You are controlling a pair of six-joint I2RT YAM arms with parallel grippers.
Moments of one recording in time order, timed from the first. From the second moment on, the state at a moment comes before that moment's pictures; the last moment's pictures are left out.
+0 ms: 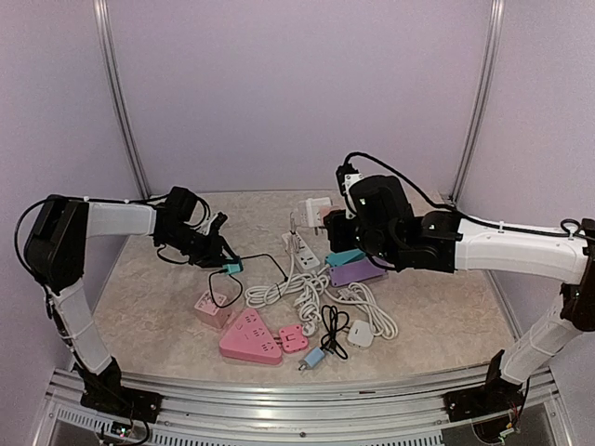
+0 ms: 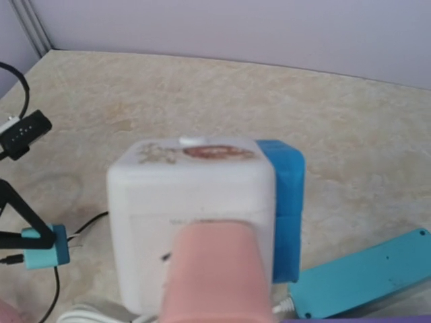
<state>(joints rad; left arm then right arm) -0.30 1.82 1.17 -0.40 0.64 -0.26 1.02 1.50 1.22 -0.17 0.51 0.39</state>
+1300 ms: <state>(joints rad) -0.31 1.69 1.17 -0.39 0.58 -0.16 0.98 1.43 1.04 0.00 0.32 0.35</state>
